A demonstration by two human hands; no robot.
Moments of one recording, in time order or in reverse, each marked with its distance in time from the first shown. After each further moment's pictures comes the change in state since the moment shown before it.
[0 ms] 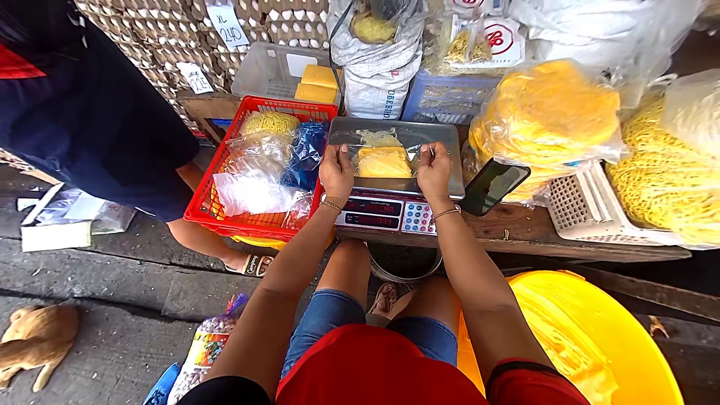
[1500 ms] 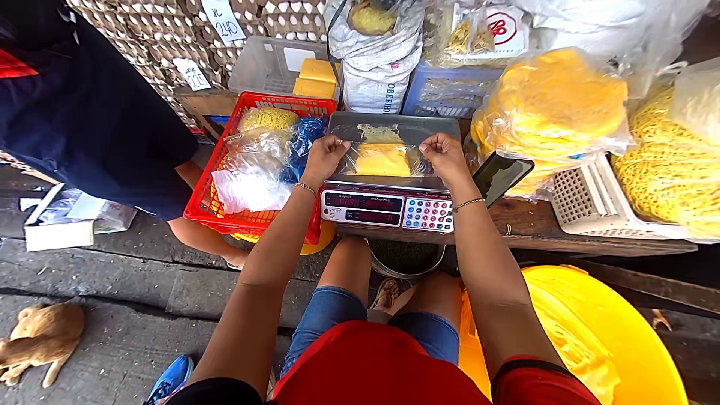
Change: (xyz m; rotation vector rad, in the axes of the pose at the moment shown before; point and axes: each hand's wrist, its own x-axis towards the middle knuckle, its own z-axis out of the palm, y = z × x) left_hand 0.051 -0.015 -0.035 -0.148 -0.517 -0.086; right_hand 0.026 0.003 -0.032 0.208 -0.377 0.125
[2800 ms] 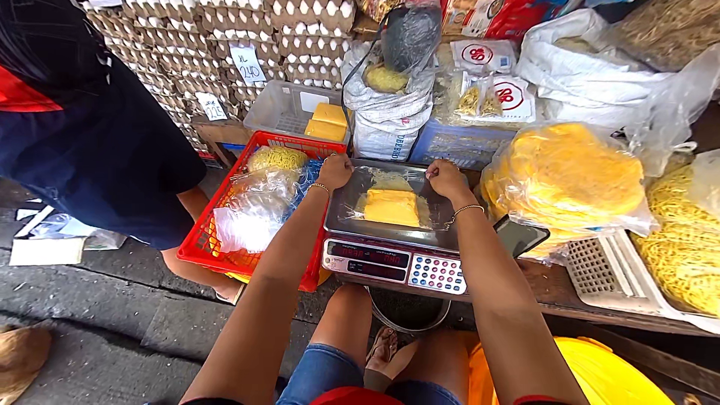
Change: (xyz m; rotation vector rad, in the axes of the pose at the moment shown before) left_hand 0.111 -0.008 -0.008 0.490 -0.199 -0.166; right_hand 0.120 0.004 0.000 -0.619 -0.178 0.144
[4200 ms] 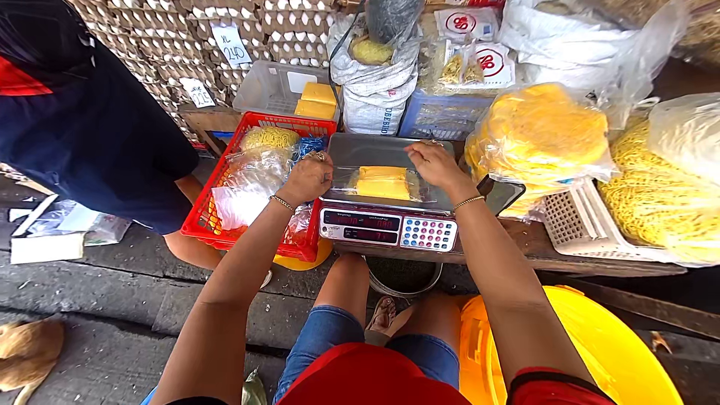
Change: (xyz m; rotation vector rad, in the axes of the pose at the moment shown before) left_hand -0.120 -0.016 -0.018 0.322 0.032 0.505; right_hand -0.093 -0.027 -0.014 -0.071 0.018 -0.401
